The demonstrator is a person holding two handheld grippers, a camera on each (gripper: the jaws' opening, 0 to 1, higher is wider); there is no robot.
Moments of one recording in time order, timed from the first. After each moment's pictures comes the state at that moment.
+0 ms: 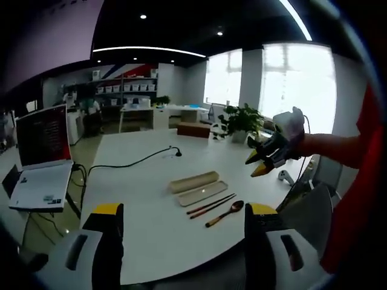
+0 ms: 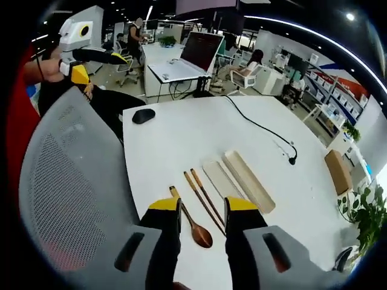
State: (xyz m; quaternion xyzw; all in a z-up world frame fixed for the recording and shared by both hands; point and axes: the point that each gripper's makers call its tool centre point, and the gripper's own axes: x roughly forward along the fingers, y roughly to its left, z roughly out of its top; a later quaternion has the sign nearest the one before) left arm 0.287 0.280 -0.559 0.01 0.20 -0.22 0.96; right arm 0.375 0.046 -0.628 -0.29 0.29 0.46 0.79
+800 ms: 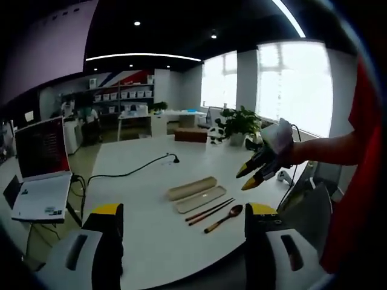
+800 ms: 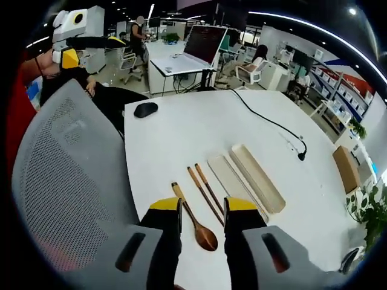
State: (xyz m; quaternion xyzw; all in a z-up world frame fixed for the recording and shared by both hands) left arm 0.293 0.264 -0.543 0.05 0.17 -0.23 0.96; right arm 0.379 0.059 -0.659 -0.27 0.30 0.48 0.78
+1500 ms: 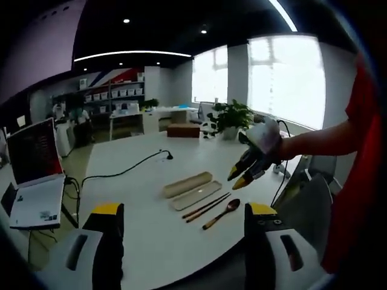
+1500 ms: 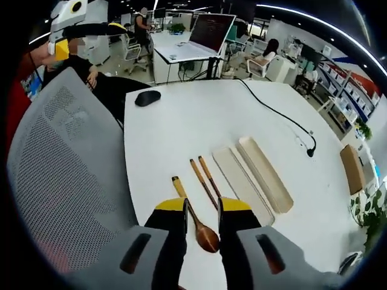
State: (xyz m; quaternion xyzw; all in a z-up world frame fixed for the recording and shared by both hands) left arm 0.296 0.258 -0.553 0.05 0.19 -0.26 0.95; right arm 0.384 0.060 -0.685 -0.31 0.33 0.49 0.75
